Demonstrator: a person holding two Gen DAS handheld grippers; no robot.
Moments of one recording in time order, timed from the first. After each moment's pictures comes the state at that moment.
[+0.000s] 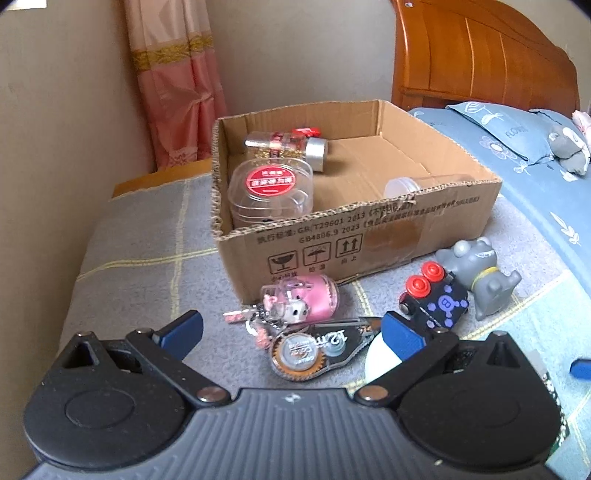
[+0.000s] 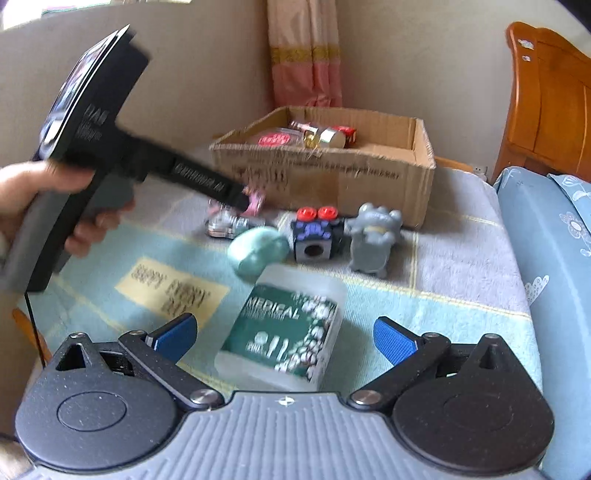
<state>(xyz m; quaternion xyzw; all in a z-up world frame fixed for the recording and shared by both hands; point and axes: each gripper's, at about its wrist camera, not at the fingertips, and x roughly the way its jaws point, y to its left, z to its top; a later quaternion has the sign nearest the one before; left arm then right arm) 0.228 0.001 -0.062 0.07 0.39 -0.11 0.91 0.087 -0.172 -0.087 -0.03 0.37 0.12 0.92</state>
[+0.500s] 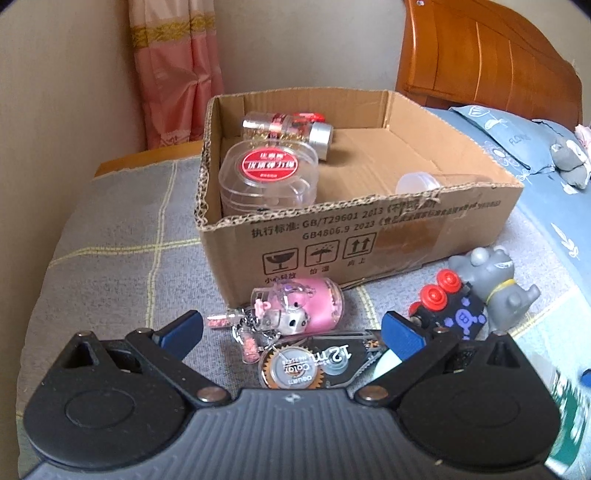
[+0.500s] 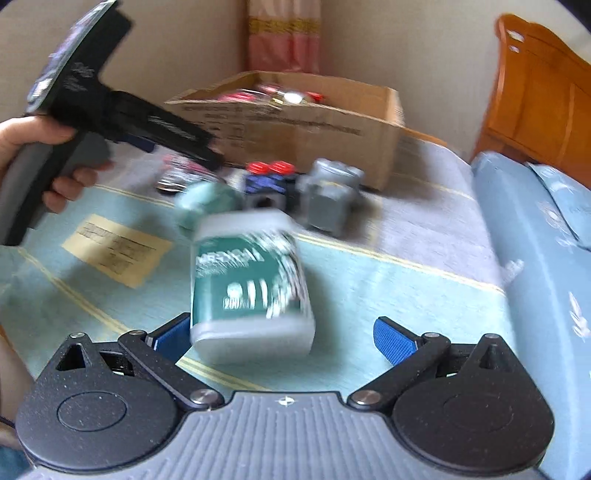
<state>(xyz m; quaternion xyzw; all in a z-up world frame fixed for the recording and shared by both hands) 0.252 0.003 -0.083 0.04 0.41 -0.12 0.90 0.092 -0.208 -0.111 -0.05 0.40 0.06 0.91</state>
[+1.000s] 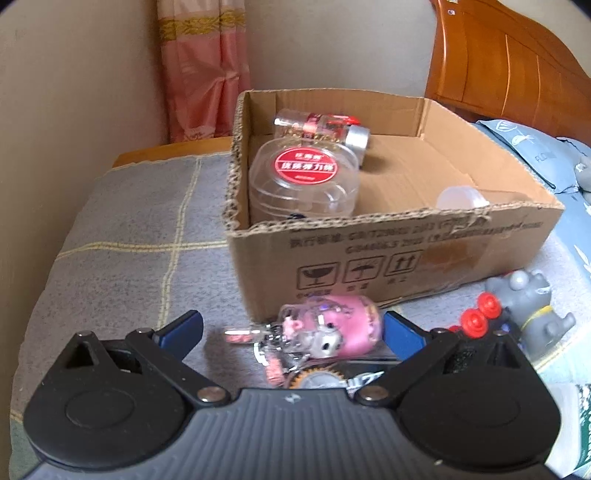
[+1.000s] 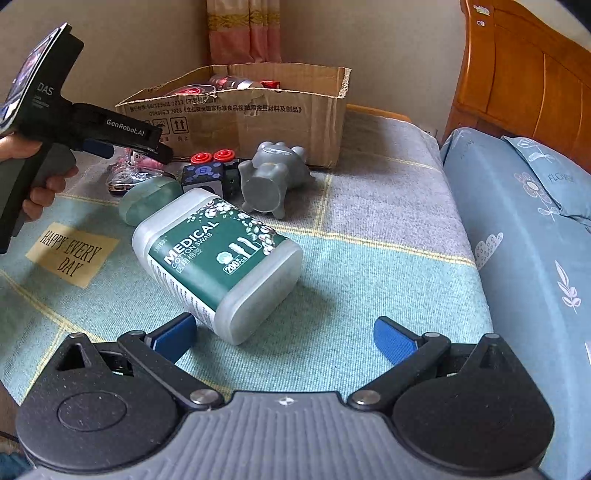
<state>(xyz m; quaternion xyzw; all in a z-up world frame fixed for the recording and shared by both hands) 0.267 0.013 -0.094 0.02 0.40 -0.08 0.91 0.098 -0.231 -0.119 -0.03 0.40 0.04 0.91</state>
